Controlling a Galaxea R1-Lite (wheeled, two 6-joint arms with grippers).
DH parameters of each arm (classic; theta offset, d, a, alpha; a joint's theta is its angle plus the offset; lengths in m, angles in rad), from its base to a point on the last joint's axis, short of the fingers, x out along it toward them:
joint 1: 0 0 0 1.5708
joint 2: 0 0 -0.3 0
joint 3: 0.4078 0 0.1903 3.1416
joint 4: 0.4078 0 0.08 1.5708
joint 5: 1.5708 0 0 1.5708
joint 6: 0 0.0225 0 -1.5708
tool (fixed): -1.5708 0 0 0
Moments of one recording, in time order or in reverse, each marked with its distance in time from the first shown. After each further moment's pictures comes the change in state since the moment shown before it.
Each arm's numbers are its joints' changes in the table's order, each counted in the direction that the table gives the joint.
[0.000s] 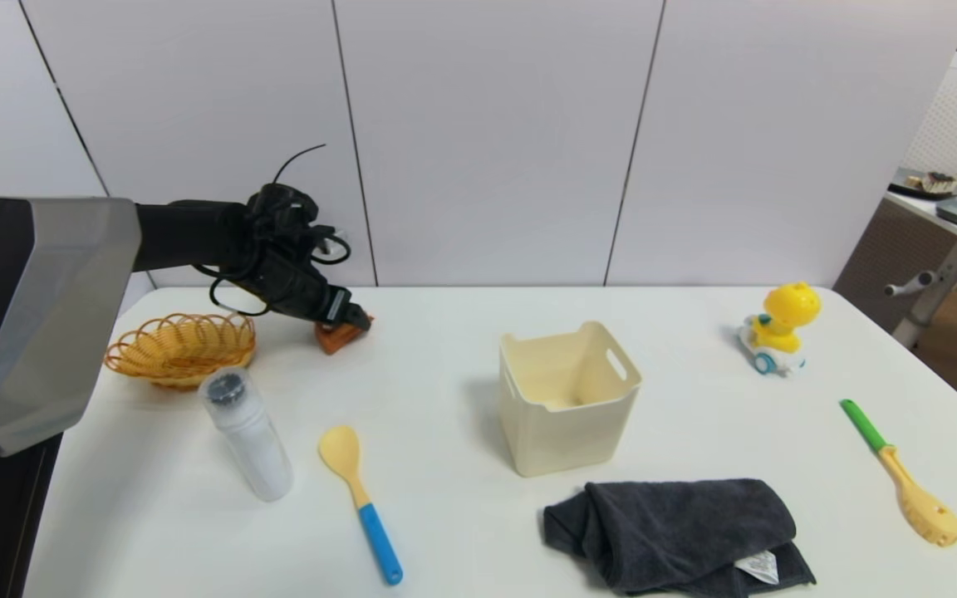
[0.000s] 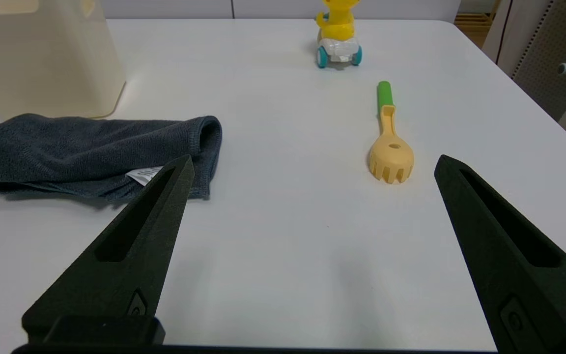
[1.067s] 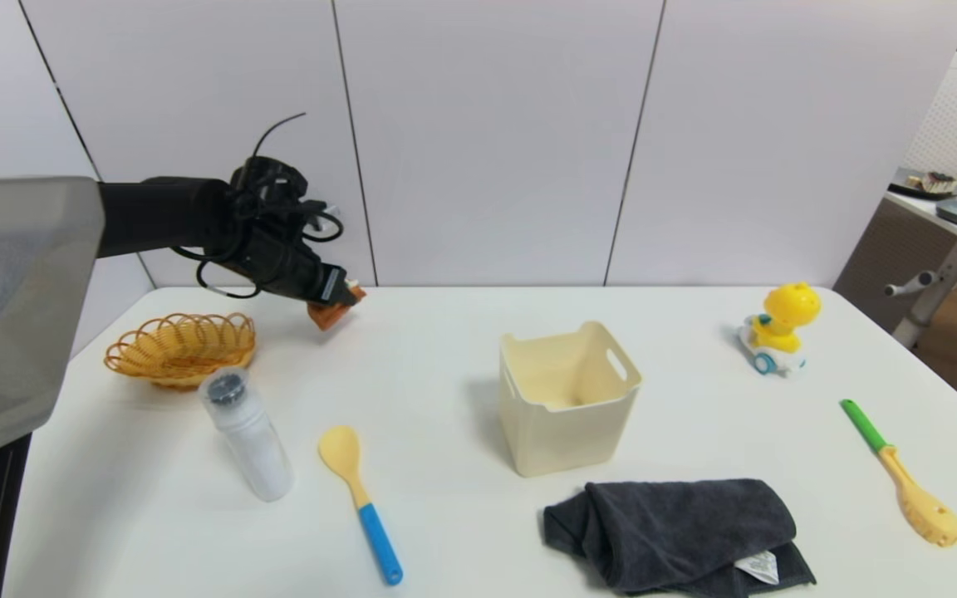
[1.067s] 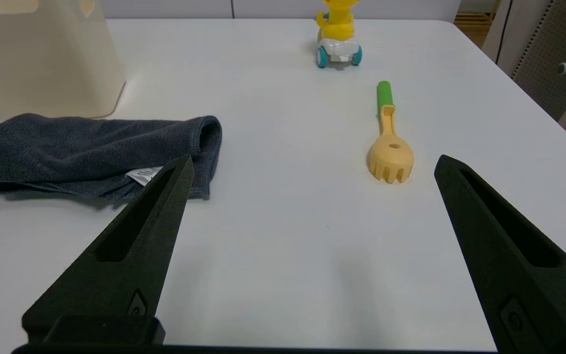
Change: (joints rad) left arm -0.003 0.080 0.000 -0.009 0.002 -0.010; right arm 0.000 0.000 0.000 0.000 0.000 0.000
